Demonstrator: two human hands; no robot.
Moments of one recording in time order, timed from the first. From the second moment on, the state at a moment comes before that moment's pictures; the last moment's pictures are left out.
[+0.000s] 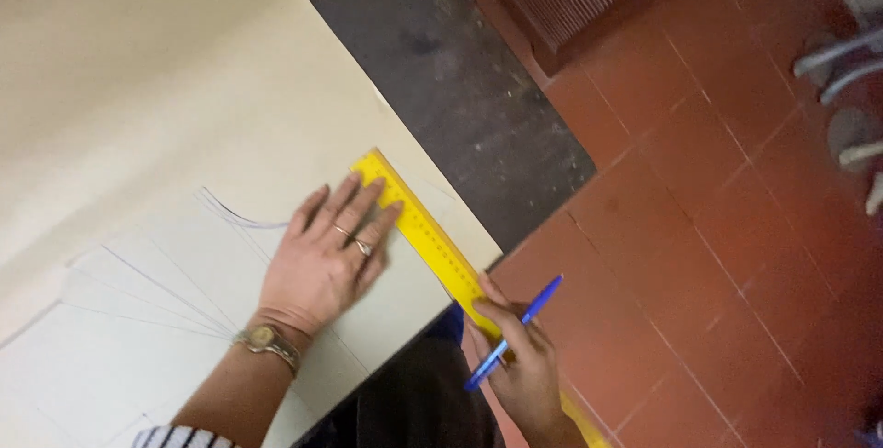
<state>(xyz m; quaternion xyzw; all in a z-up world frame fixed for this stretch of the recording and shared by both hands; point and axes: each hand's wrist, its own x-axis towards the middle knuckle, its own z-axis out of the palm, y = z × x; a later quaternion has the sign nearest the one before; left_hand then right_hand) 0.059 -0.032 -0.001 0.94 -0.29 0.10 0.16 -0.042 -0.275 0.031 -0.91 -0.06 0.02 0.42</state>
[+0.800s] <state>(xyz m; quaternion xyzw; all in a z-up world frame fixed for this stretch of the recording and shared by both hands) 0.059 -0.034 0.005 0.93 -0.30 0.14 0.14 -0.055 -0.284 0.024 -0.91 -0.05 -0.05 0.41</state>
